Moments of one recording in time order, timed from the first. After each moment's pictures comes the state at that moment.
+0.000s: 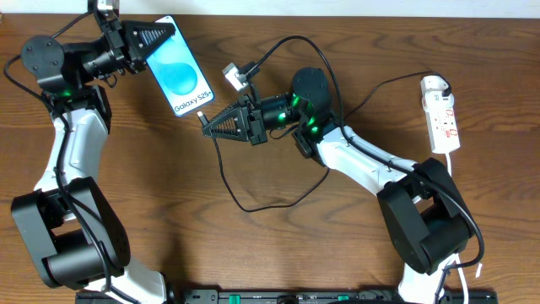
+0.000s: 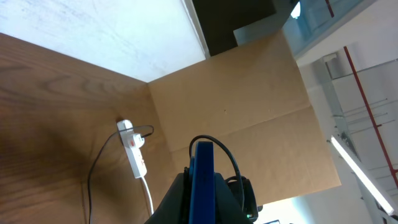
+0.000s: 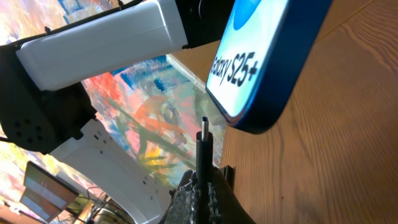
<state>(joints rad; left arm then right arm) 0.29 1.78 1.26 0.94 1.42 -1.60 0.60 1.96 1.25 0.87 -1.28 0.95</state>
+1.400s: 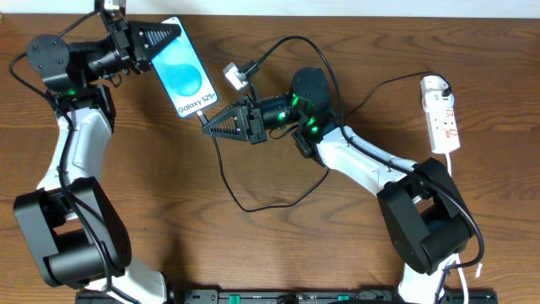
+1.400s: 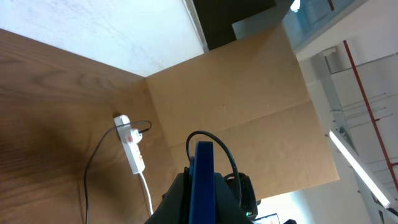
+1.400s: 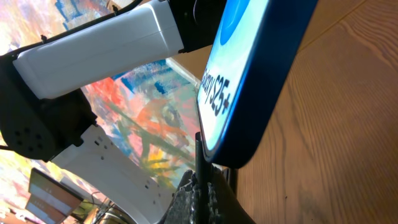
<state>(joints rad) 0.26 1.78 1.26 0.94 1.42 -1.60 0.60 1.96 1.25 0.87 -1.27 0.98</state>
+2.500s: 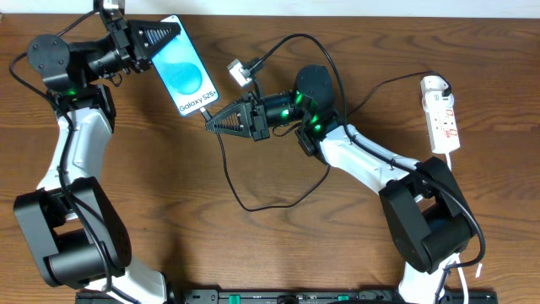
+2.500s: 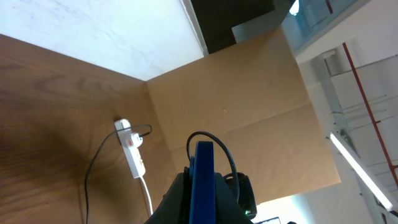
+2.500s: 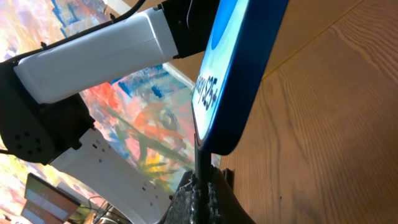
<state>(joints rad) 0.26 1.78 1.26 0.94 1.41 -1.60 0.58 1.96 1.25 0.87 -1.26 0.98</state>
